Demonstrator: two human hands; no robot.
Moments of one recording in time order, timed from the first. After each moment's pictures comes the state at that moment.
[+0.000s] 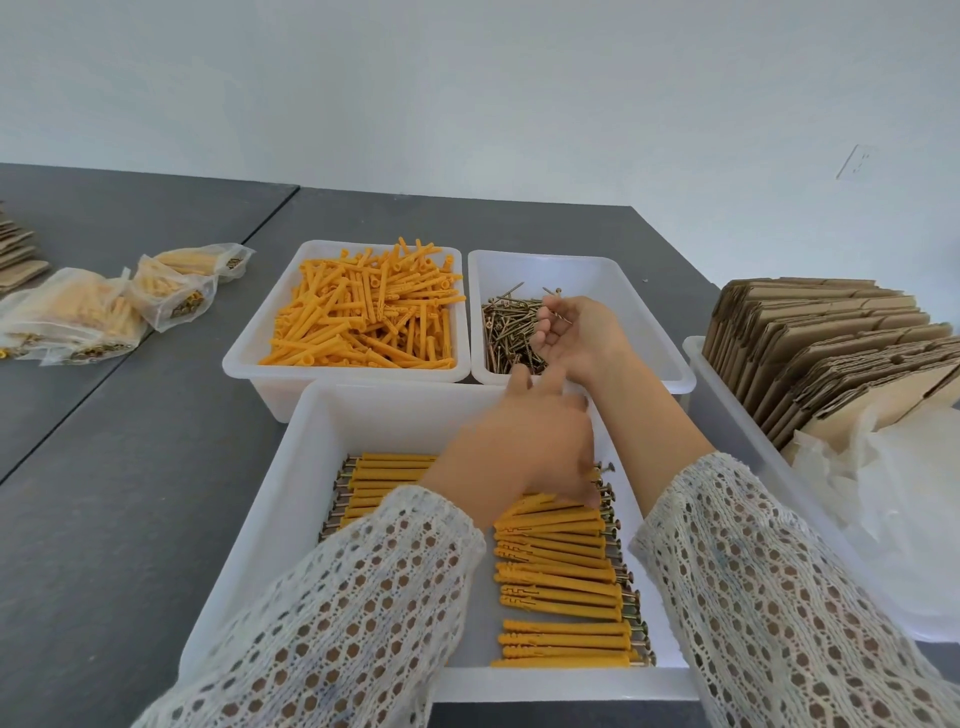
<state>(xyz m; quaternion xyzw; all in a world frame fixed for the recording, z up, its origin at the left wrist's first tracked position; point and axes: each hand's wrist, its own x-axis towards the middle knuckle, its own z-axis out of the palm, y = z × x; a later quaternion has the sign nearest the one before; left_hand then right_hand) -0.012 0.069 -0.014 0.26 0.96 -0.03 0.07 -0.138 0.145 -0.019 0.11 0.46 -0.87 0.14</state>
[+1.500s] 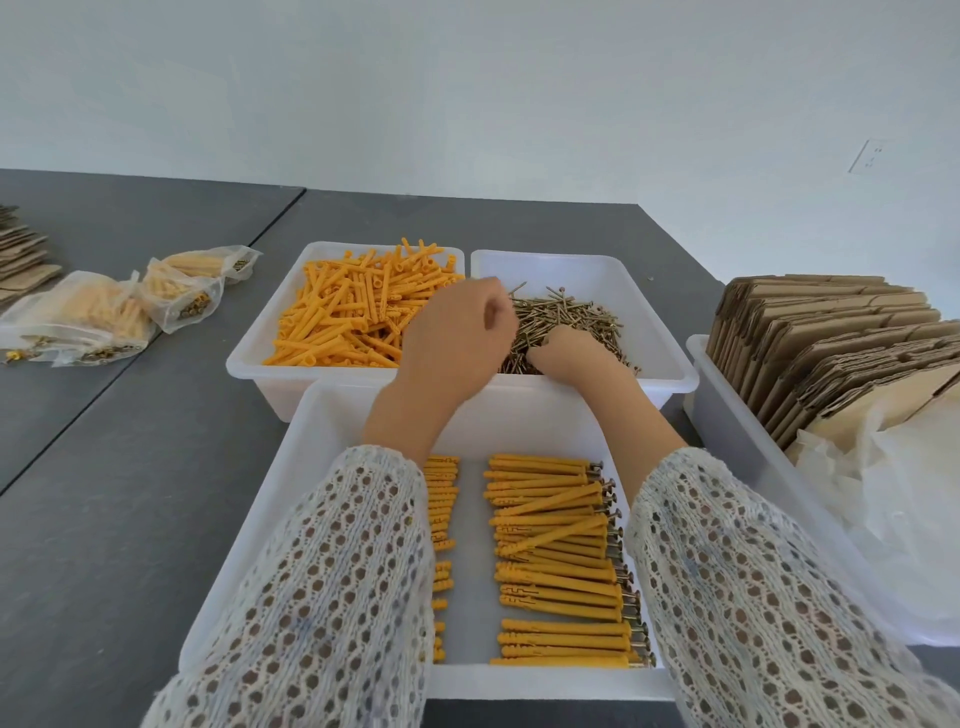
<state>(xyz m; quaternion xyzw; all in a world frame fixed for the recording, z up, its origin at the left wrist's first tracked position) -0.037 0.006 0.005 0.06 0.91 0.32 -0.24 -0.144 0.146 -0.038 -0.05 0.97 -0.20 0.08</state>
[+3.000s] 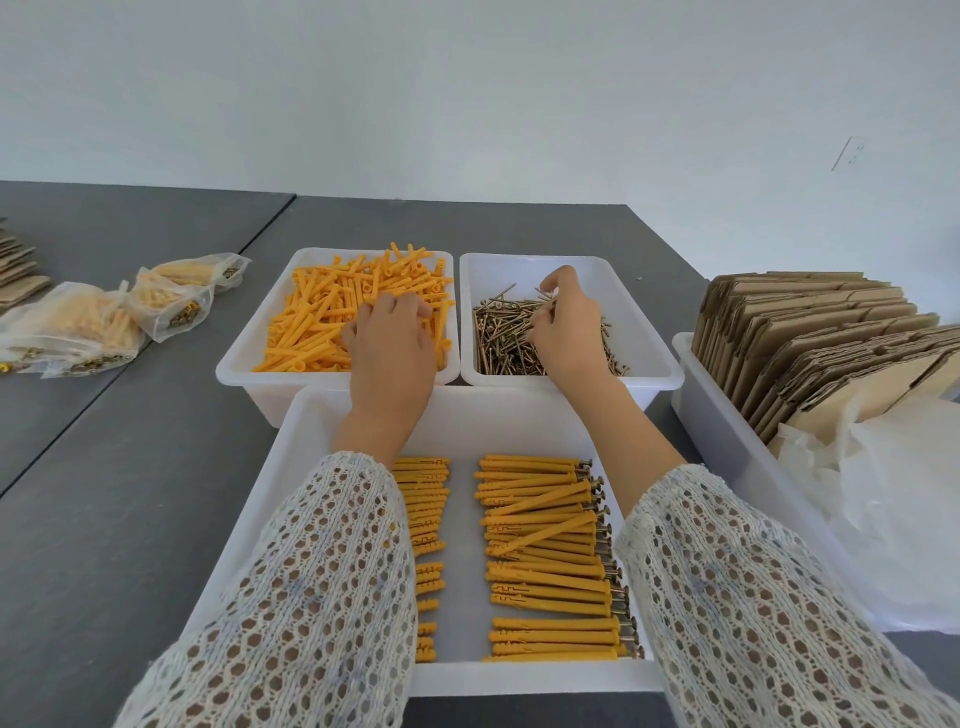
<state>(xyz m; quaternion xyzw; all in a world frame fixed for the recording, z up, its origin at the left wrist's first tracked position) -0.056 -0.029 -0.044 -0.07 0.90 0.23 -0.36 -0.126 0.146 -0.026 -0.10 0.89 -0.42 -0.17</state>
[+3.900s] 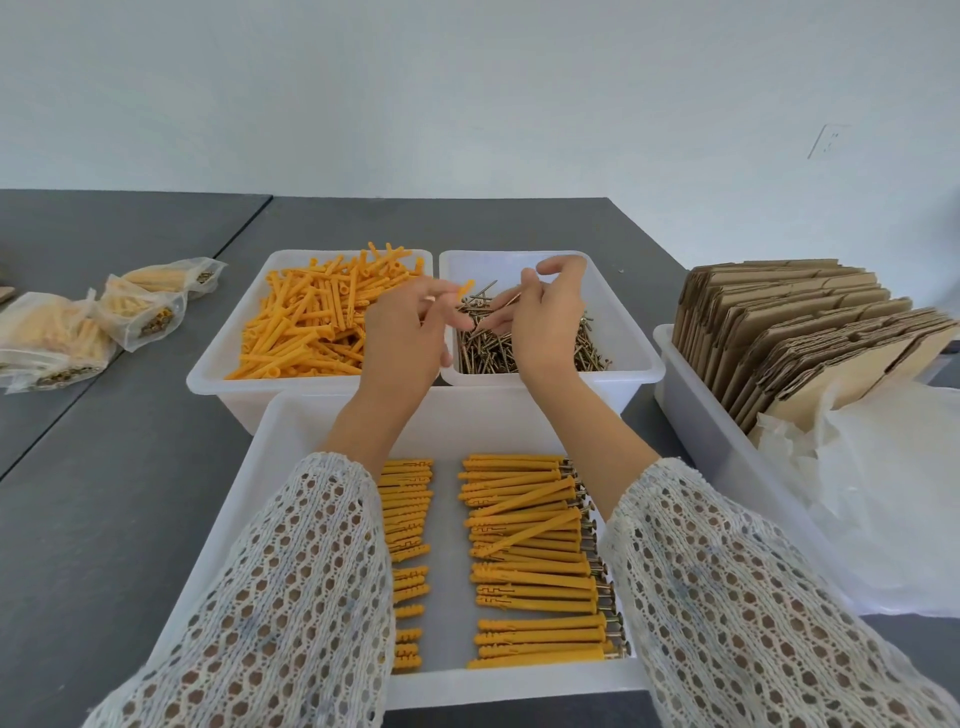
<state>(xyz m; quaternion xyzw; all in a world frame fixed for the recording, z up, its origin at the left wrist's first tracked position) -0.053 -0.001 -0.015 0.04 0.81 0.51 -0.29 -0.105 0.125 -0.012 -0.06 0.68 -0.71 -0.20</state>
